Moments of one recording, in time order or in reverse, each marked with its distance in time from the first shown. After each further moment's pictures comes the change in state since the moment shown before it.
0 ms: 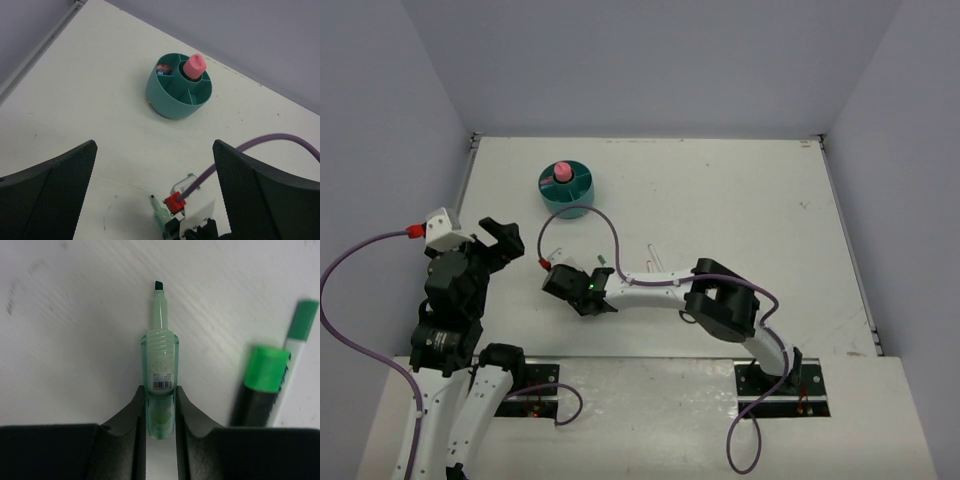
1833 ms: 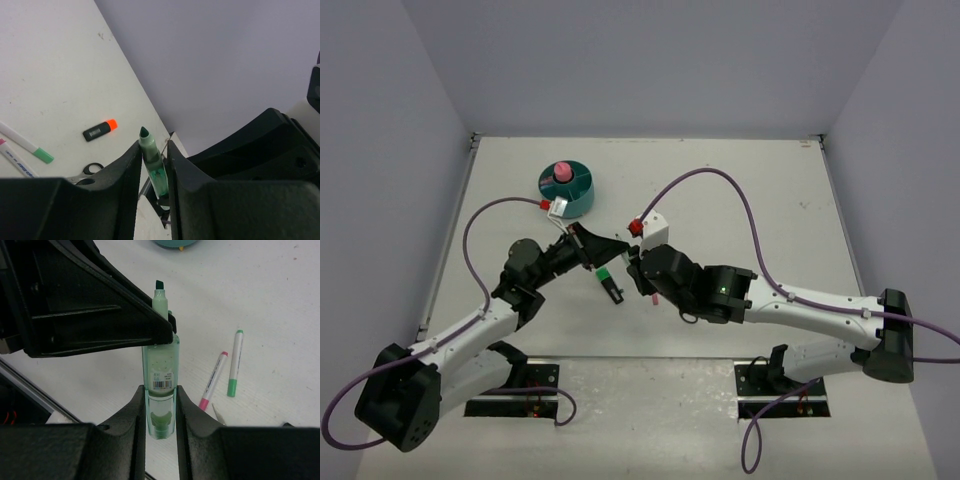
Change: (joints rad) left arm -0.362 0.542 -0.407 1.242 0.775 -0.558; right arm -0.018 -0.922 -0.547 0.104 0.149 0.056
